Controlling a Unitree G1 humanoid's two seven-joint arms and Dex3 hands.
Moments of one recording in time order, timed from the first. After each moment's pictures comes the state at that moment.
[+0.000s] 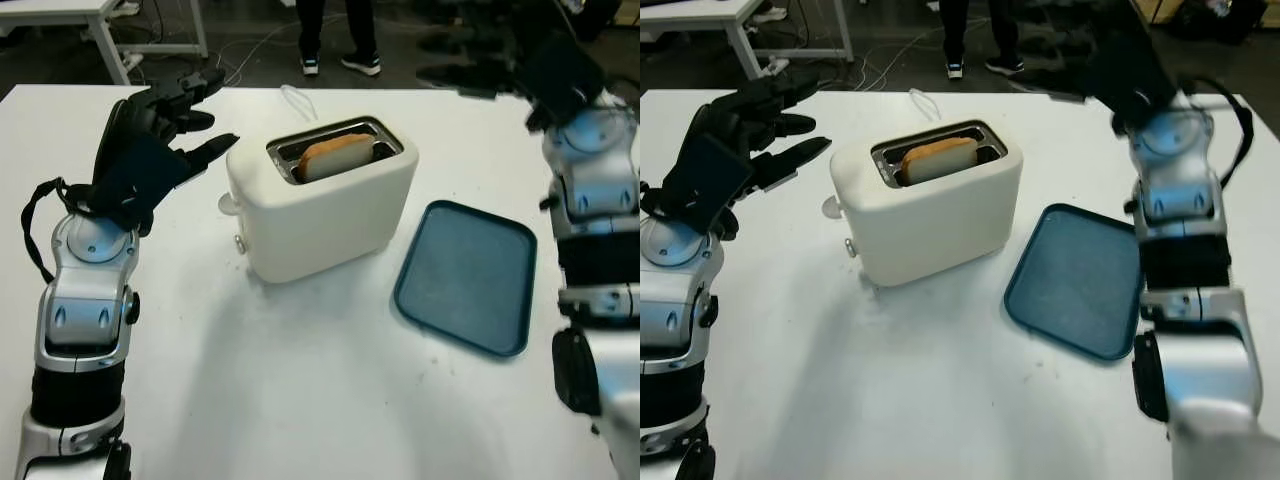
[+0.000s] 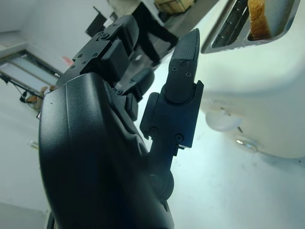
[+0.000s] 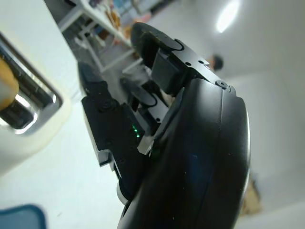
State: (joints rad) left arm -0.42 0.33 0.08 -0.36 0.10 0.44 -0.15; right arm -0.98 -0.45 0.04 0.40 -0.17 -0.12 0.34
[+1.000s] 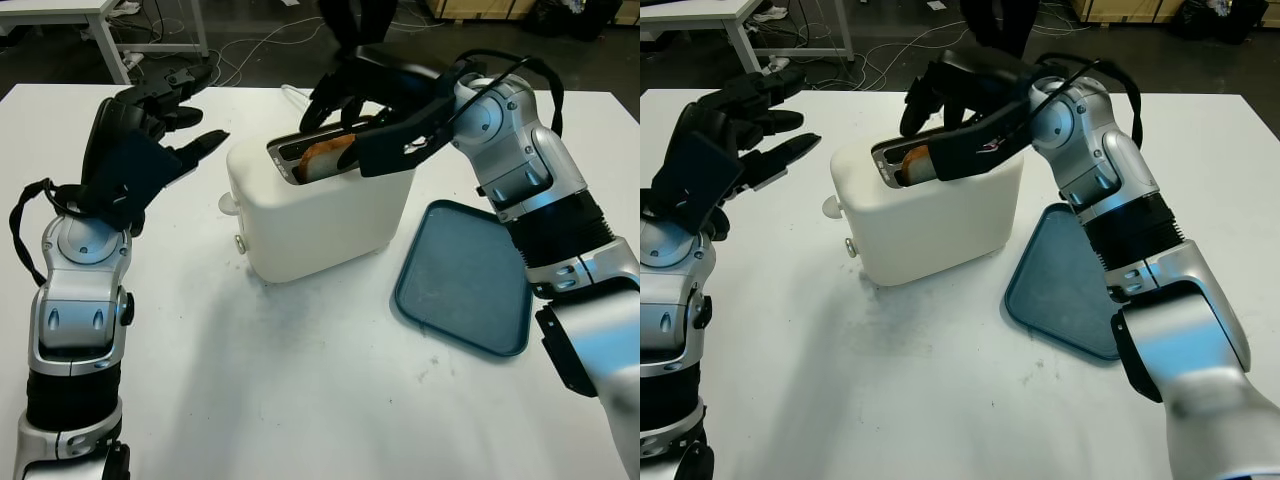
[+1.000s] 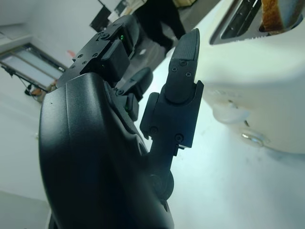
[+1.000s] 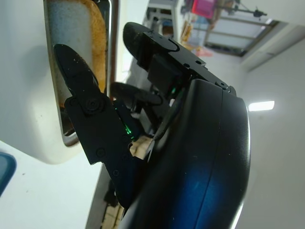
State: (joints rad) left arm -0.40 0.33 0.10 -0.38 0.12 0.47 -0.15; right arm -1.06 -0.44 0.36 0.38 -0.51 -0.10 0.56
